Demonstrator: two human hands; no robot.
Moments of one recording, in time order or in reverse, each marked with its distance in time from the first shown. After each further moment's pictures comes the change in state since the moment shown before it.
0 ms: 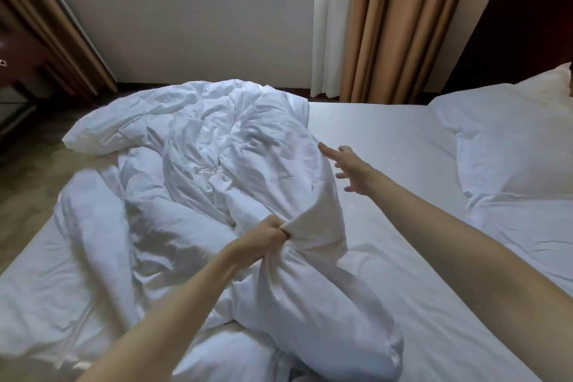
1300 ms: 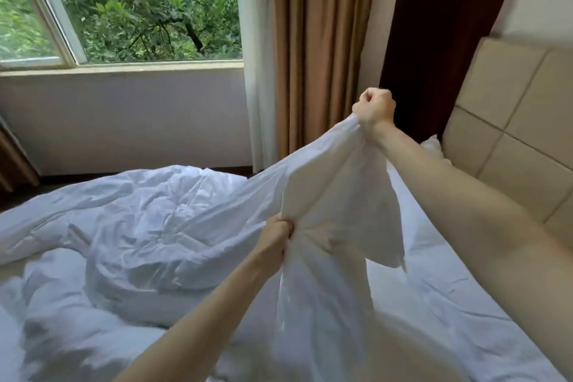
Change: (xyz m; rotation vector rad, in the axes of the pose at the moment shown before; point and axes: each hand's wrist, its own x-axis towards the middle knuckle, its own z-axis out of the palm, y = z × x) left_hand 0.076 0.167 0.112 -0.433 0.185 0.140; right_hand -0.111 -0.157 -0.203 -0.137 1.018 -0.745
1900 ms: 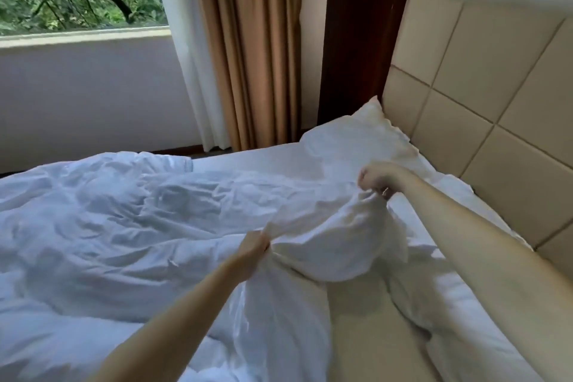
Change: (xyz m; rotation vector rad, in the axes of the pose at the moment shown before) left_hand 0.054 -0.125 0.063 0.549 -0.029 -0.250; right_hand -0.039 0.207 -0.140 -0.663 -0.824 0.460
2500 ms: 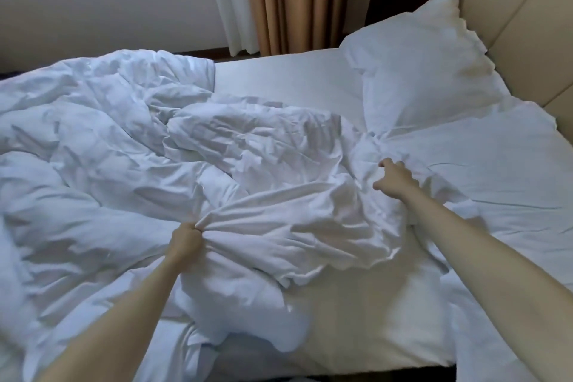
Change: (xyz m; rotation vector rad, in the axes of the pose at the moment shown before) left_hand -0.047 -0.155 -0.088 0.287 0.360 -0.310; right_hand 0.055 0.079 0.171 -0.072 0.002 0.102
